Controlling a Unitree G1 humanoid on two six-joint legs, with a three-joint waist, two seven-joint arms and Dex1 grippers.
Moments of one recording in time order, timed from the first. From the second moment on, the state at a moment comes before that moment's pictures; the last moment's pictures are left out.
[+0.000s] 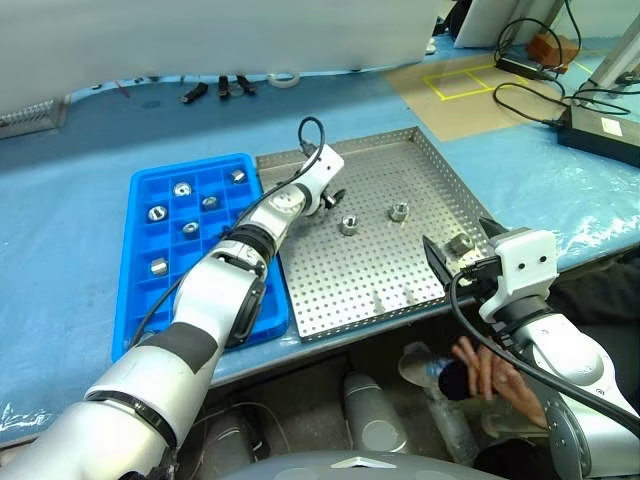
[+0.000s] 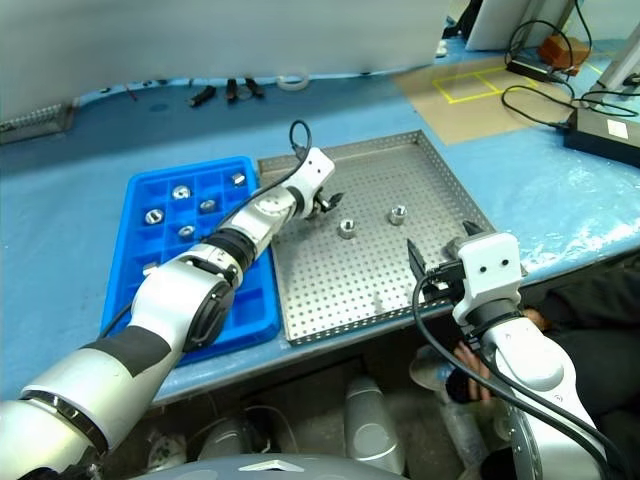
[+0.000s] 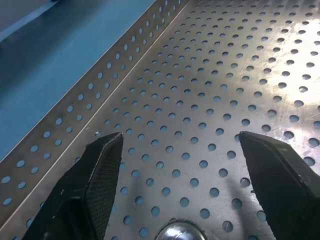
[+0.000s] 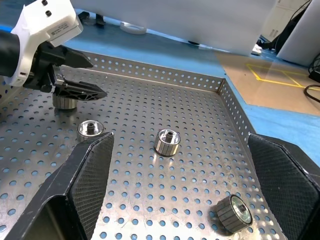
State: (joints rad) left arm -1.23 0.02 -0.08 1.37 0.22 -0.07 -0.30; right arm 0.16 -0.39 -0.18 -0.92 0.19 0.70 0.21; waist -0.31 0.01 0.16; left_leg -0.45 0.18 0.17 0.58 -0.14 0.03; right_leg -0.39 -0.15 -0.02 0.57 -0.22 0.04
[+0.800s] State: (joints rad) left arm -1.22 0.04 -0.14 1.32 0.29 0.09 -0.43; right arm 0.17 -0.36 -0.14 -0.94 0.16 0.71 0.18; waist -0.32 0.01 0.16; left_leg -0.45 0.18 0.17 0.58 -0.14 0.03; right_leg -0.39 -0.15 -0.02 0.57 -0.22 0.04
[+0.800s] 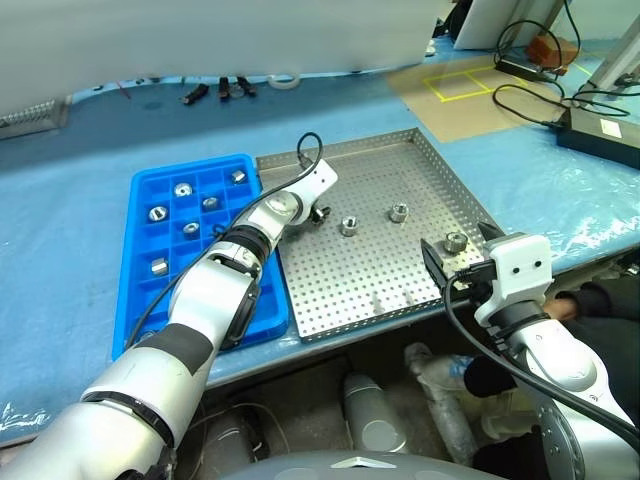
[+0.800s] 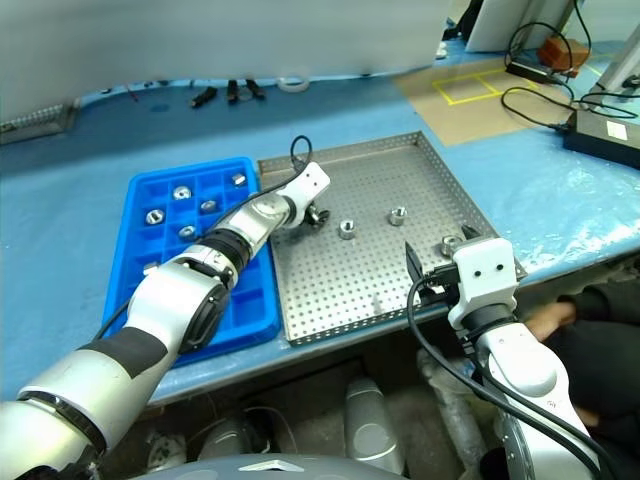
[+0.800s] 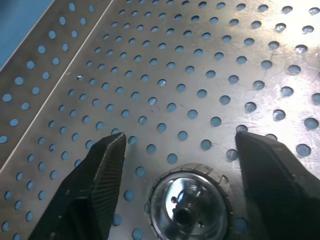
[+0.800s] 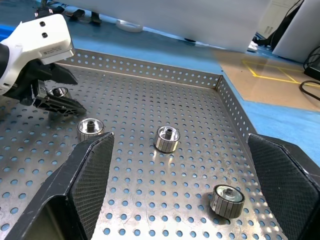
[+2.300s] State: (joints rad) left arm -0.65 0.44 0.07 0.15 -0.26 0.41 -1.22; right arm -0.34 -0.43 -0.02 -0.55 0.30 0.59 0.49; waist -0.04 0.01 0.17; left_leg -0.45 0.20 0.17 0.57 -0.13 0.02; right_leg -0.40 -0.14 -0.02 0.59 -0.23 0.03
